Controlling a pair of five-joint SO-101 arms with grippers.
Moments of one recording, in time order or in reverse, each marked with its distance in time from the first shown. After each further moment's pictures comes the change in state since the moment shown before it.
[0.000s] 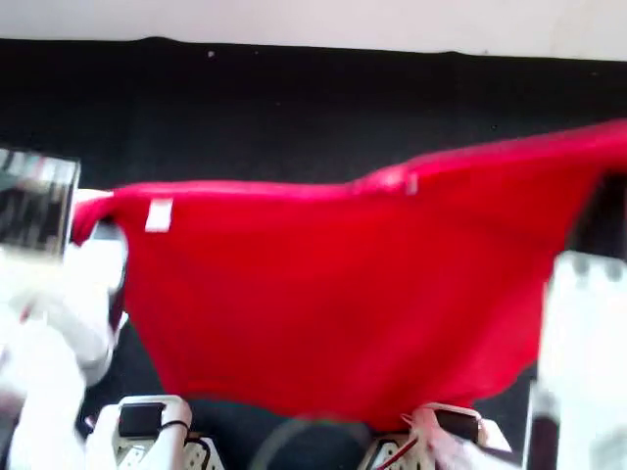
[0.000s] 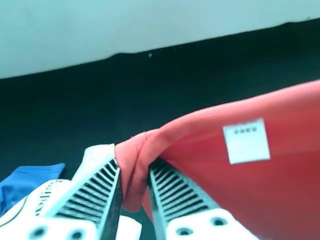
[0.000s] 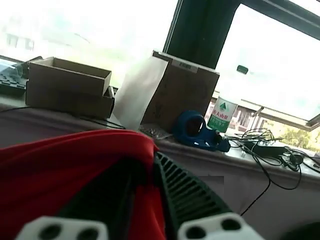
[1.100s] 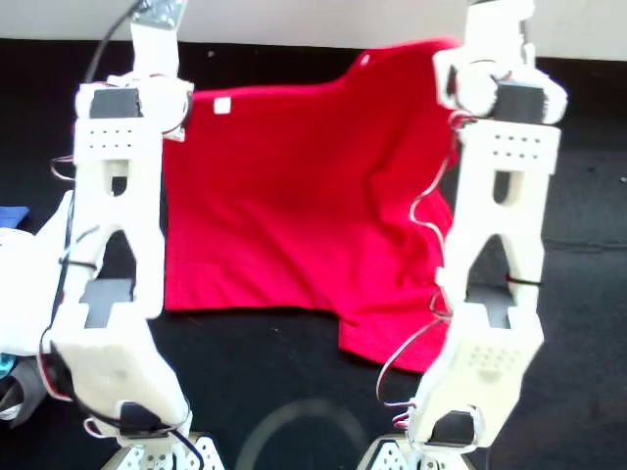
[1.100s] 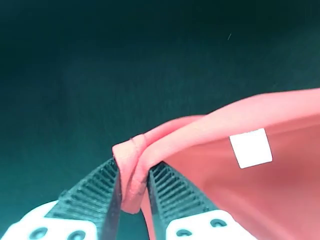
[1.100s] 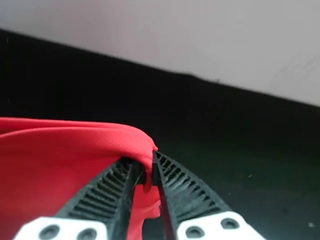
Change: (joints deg) left arm 0.0 71.3 -19.1 -30.3 0.1; right arm -6.1 50.8 19.9 -24.7 0.0
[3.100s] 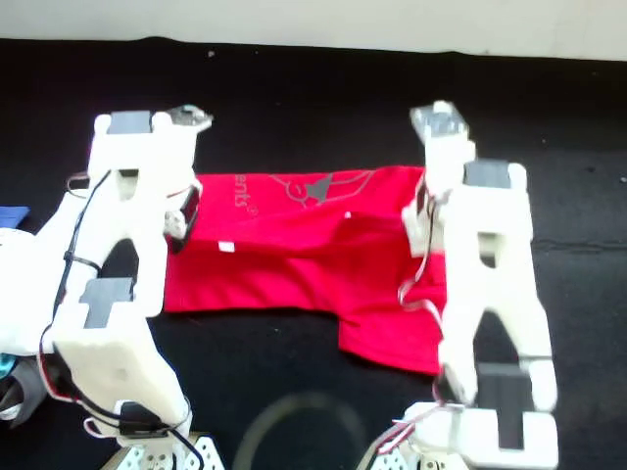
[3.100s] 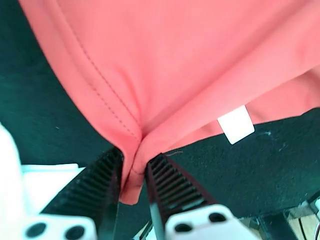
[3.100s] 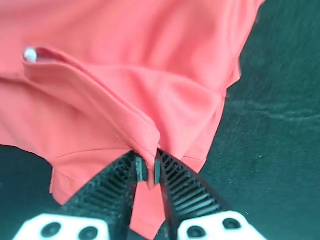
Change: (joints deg) left arm 0.2 -3.4 17.6 32.9 -4.8; right arm -1.6 -35.6 66.3 7.6 0.0
